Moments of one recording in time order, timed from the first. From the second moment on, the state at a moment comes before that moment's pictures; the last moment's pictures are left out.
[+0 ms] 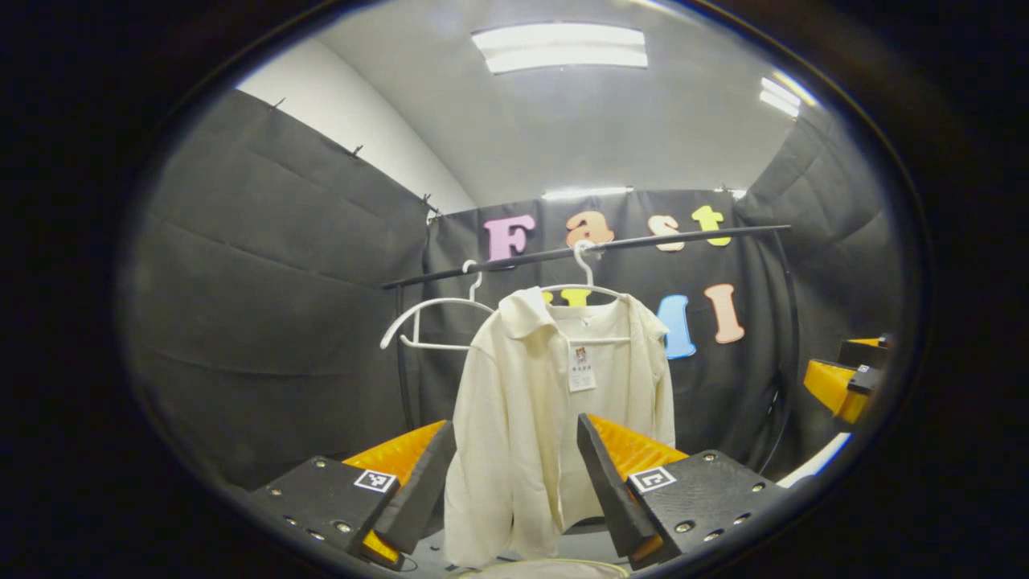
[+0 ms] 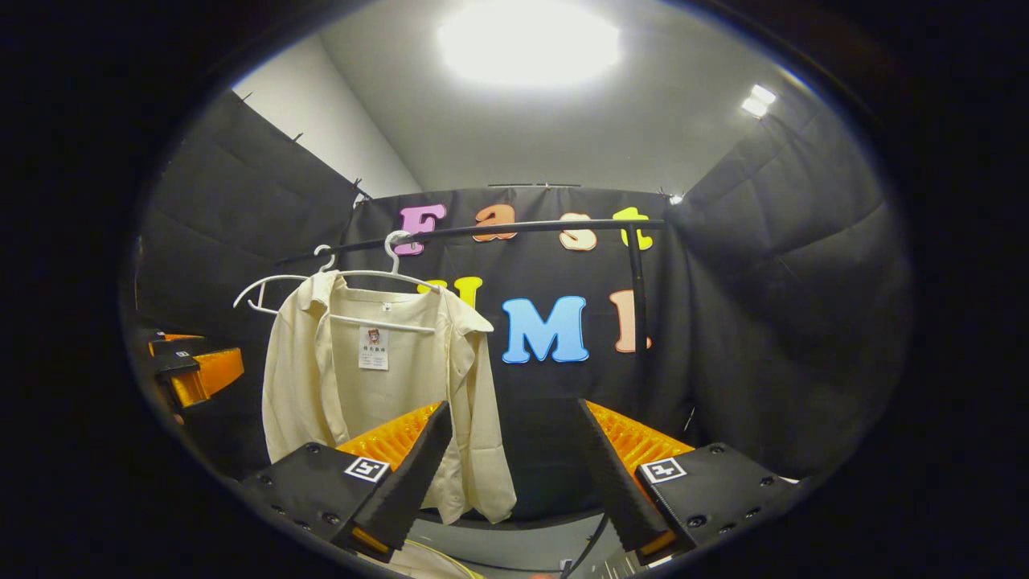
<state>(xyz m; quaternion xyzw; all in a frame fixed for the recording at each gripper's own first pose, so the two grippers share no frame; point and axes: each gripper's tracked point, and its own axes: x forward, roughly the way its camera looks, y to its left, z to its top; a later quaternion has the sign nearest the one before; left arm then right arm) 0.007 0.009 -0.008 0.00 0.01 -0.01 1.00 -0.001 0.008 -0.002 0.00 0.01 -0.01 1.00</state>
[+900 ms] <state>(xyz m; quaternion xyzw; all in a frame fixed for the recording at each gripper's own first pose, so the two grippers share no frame) 0.052 -0.014 0.021 0.01 -0.02 -0.02 1.00 0.069 0.039 0.015 0.04 0.00 0.04 1.00</state>
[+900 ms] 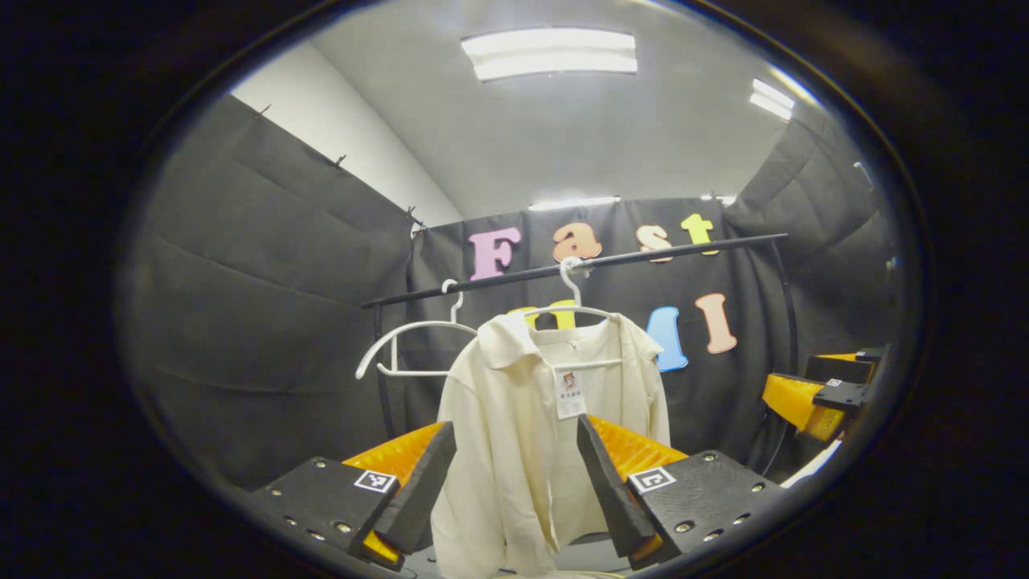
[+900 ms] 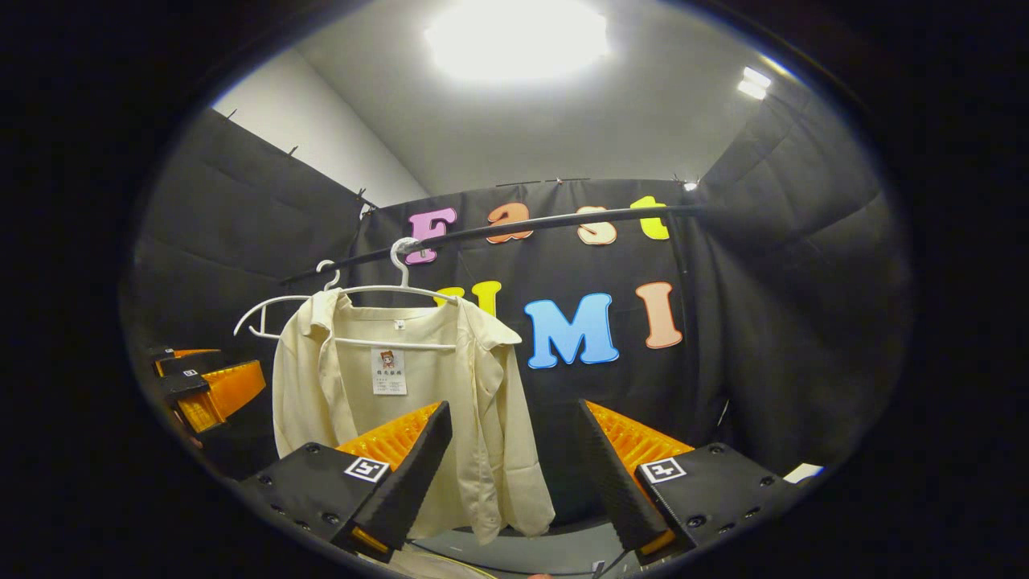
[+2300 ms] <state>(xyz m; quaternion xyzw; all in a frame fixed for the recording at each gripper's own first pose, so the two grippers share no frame) 0.235 -0.035 -0.025 0.06 0.00 0.13 0.99 0.307 0.114 -0.029 0.10 0.04 0.16 0.98</state>
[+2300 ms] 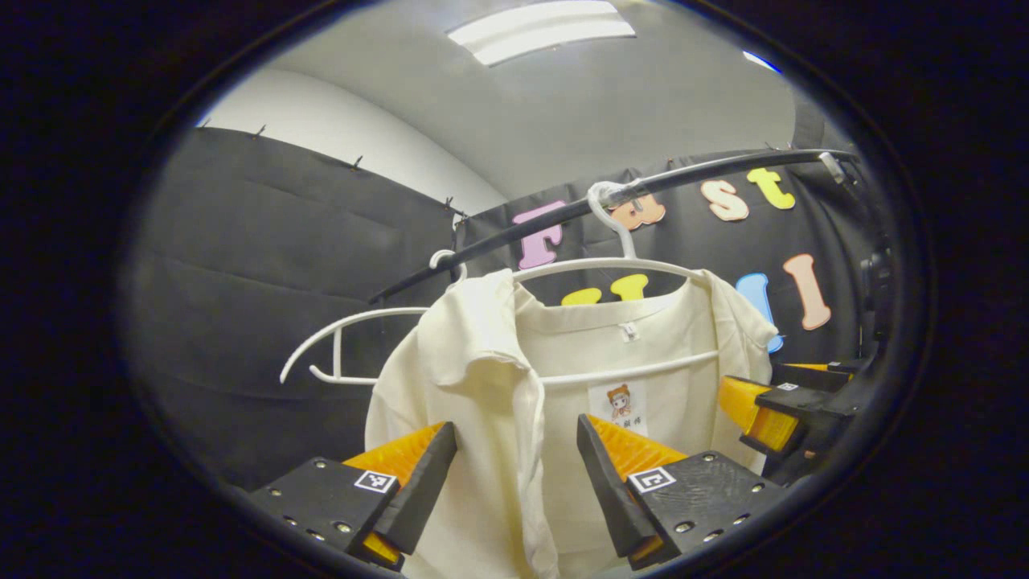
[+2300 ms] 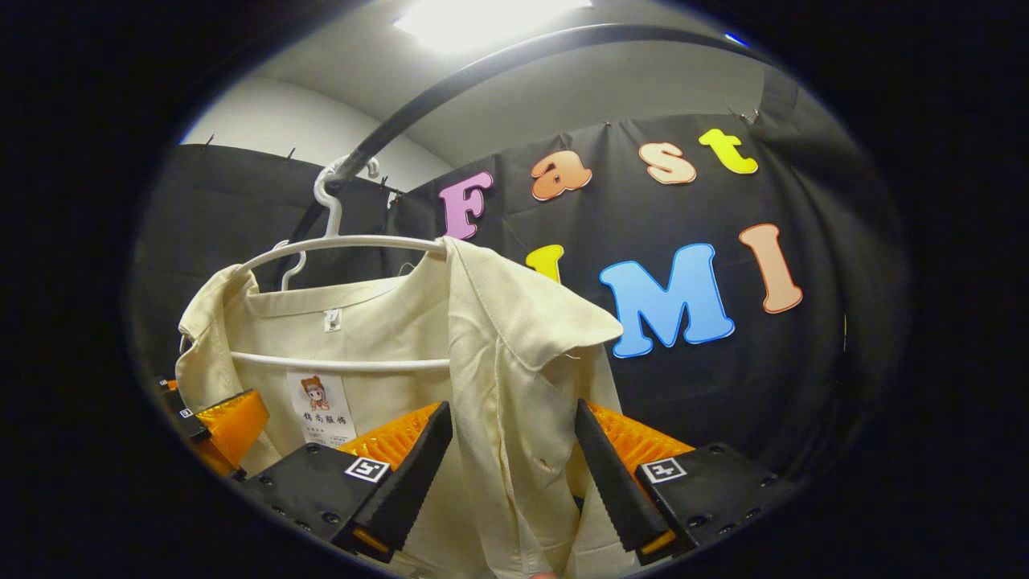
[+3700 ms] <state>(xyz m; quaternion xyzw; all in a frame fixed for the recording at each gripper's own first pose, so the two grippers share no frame) 0.204 0.044 0.044 0.11 -0.05 0.21 0.97 0.347 0.028 0.024 0.03 -0.08 0.02 1.00</state>
